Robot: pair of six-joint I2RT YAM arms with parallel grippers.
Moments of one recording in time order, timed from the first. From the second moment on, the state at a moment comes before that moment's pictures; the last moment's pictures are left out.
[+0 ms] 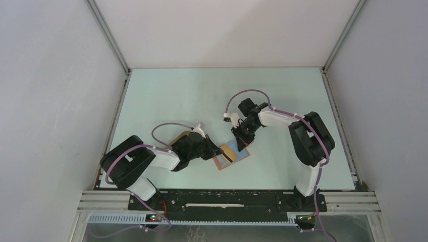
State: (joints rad) left arm -0.76 1.56 0.39 0.60 0.12 -1.06; right arm 0.56 1.87 1.20 -0.72 -0.53 -0.25
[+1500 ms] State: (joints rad) left arm -0.76 1.63 0.44 0.59 0.22 -1.11; right arm 0.58 1.87 1.20 -0.72 -0.54 -0.25
